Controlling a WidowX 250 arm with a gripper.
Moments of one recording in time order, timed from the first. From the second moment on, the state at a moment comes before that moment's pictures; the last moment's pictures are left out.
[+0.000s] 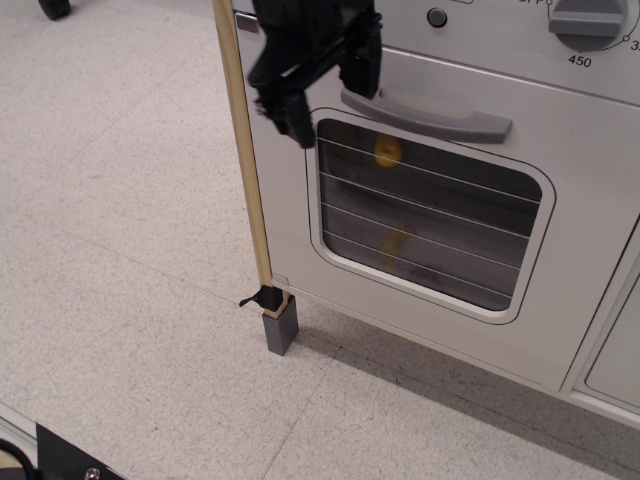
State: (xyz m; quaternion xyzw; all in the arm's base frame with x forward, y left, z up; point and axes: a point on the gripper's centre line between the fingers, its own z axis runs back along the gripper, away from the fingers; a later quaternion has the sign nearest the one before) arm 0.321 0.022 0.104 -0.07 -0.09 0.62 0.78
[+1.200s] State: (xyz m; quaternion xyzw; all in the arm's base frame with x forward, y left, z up) arm 0.347 -0.012 0.060 -0.13 -0.08 0.66 0.74
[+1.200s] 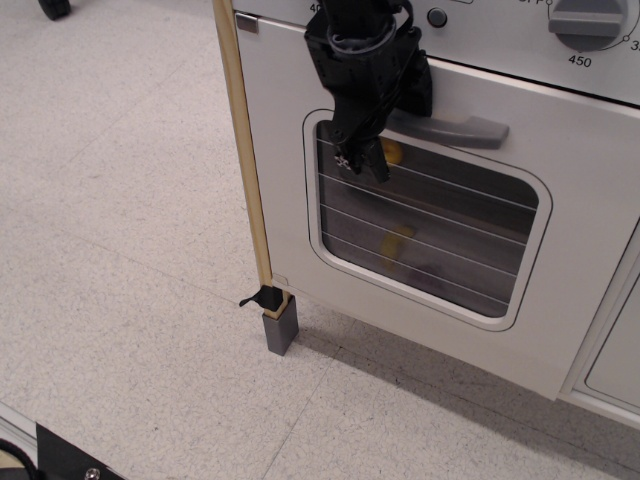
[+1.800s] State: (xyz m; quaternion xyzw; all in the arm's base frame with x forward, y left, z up) arm 0.299 0.018 0.057 -0.10 -0.12 0.61 0.78
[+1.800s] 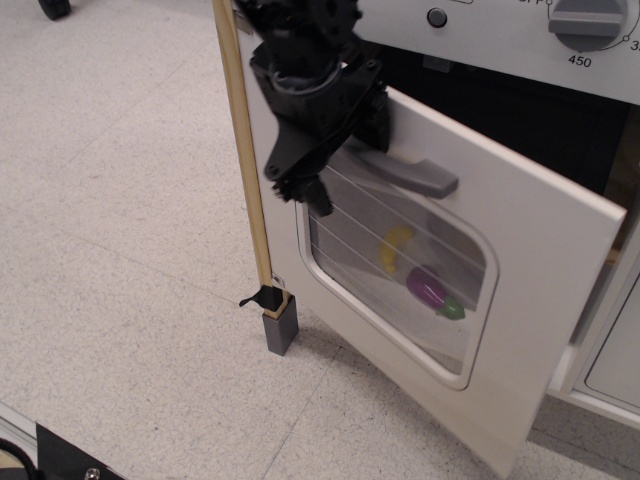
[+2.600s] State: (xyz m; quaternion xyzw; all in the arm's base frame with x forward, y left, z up) arm 0.288 0.024 0.109 -0.14 -0.04 0.57 0.81
